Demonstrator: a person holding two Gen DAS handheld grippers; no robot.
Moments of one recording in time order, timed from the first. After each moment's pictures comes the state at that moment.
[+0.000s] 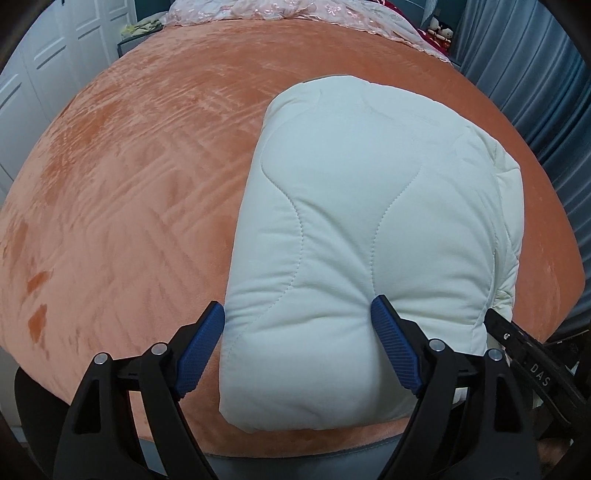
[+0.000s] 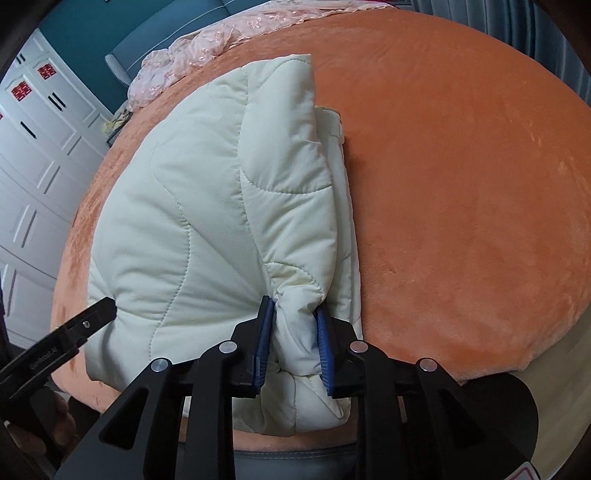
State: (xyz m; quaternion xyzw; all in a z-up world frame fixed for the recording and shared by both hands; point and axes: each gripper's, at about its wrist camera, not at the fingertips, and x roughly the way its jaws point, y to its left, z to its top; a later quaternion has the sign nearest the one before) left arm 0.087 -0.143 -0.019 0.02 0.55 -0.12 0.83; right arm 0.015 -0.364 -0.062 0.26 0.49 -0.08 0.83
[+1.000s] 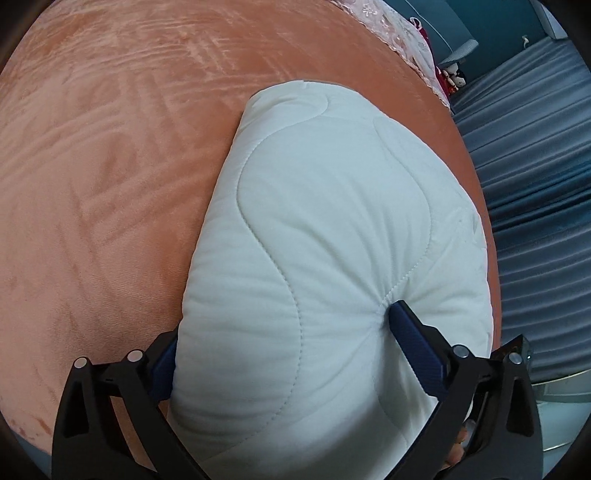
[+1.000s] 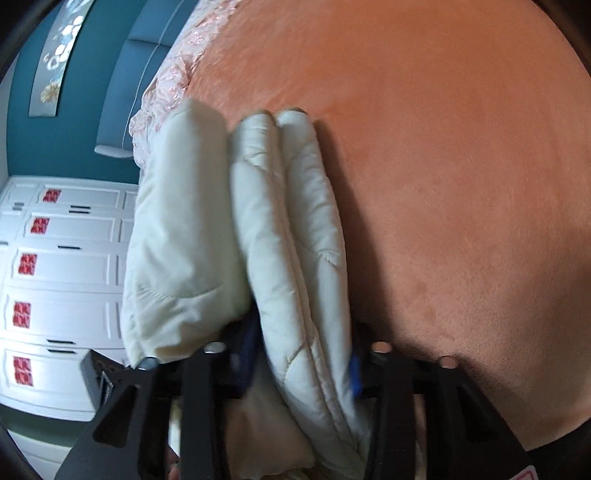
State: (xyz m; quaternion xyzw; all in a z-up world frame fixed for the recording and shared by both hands) left arm 0.155 -0.141 -0.043 -0.18 0.59 -0.18 0.77; right arm 0.077 -0.414 -0.115 0.50 0.46 -0.02 0.73
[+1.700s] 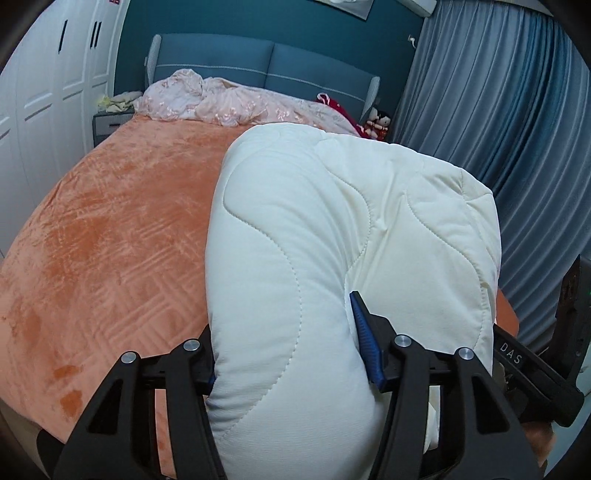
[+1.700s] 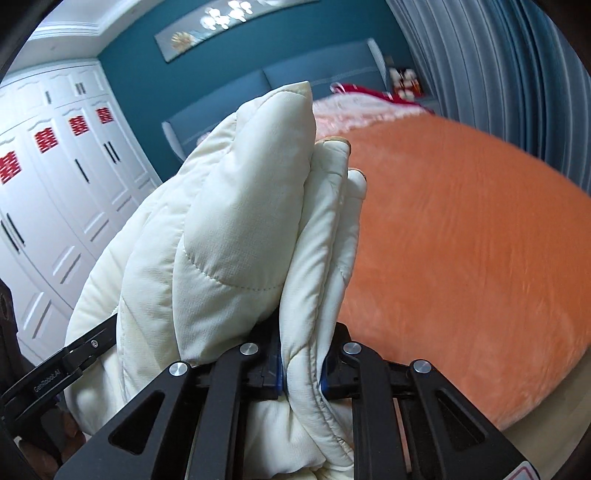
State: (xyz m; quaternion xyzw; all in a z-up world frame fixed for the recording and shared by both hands) left arm 0.073 -0.123 0.170 -0.05 0.37 -0.23 0.90; right arm 0.044 -0.320 0.110 0.21 0.31 -0.07 0.92
